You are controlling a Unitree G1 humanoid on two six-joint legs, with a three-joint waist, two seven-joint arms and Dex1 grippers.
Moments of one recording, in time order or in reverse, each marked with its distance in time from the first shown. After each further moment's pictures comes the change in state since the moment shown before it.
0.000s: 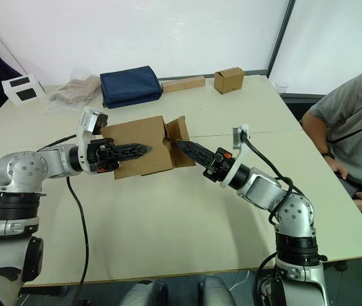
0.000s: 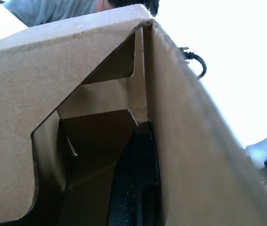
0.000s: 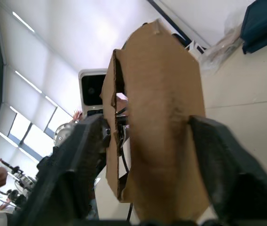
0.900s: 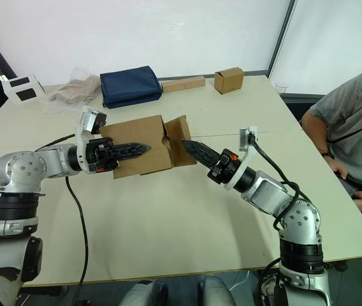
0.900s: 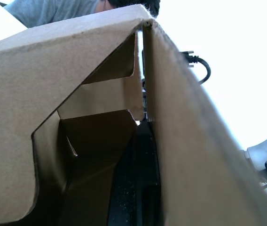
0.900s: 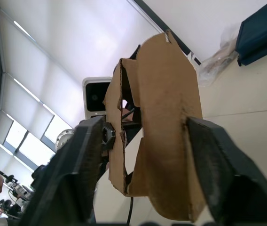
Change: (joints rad) left arm 0.001 0.005 0.001 -0.002 0.000 -0.007 -0.003; right arm 0.047 -0.008 -0.024 -0.059 0.027 -0.030 -0.020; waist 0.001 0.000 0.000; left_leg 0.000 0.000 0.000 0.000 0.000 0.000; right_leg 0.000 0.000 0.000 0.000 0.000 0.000
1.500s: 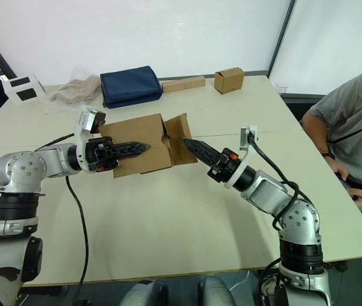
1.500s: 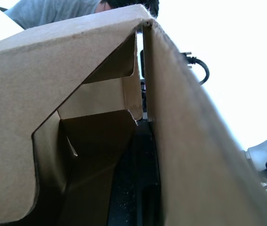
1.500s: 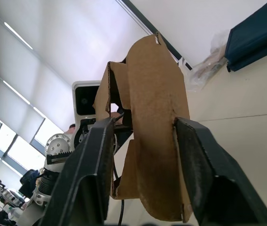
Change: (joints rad) left arm 0.000 0.000 0.000 0.001 0.001 -0.015 -0.004; right arm 0.005 -0.004 0.012 -0.024 -0.015 -0.028 -0.003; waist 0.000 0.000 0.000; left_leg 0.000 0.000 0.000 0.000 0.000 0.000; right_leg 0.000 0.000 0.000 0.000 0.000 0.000
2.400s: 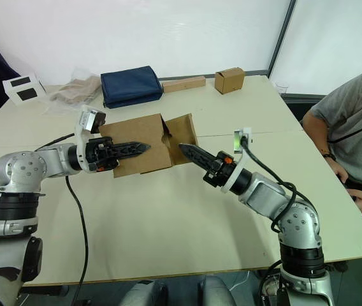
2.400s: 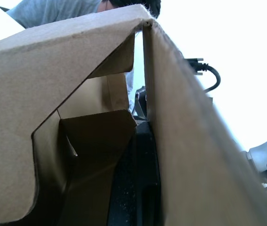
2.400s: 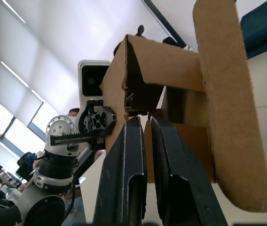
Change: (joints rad) left arm 0.000 0.000 0.000 0.000 -0.001 0.001 0.007; right arm -0.005 -0.038 0.006 -0.052 0.023 -0.015 -0.033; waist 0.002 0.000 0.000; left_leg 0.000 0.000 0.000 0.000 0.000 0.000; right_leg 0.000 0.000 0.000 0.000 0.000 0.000
